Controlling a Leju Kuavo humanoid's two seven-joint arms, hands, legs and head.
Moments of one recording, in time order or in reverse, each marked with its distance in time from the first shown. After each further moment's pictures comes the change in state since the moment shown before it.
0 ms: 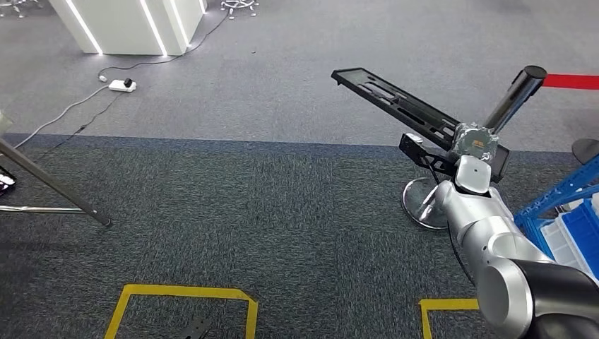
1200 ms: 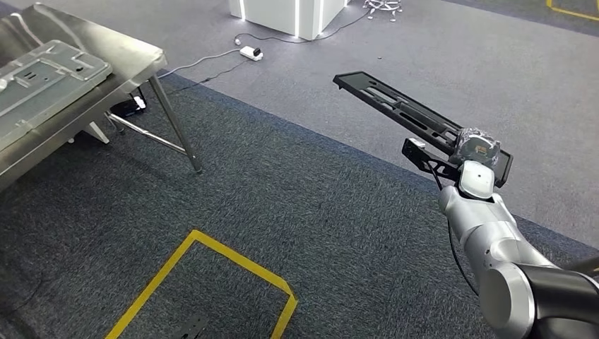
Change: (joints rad) left arm -0.004 -0.005 0.000 0.000 0.000 0.004 0.005; right arm 0.025 -0.033 -0.025 -0.001 0.000 -0.014 -0.026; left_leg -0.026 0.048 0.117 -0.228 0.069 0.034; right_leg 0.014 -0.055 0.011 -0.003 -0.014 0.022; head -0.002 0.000
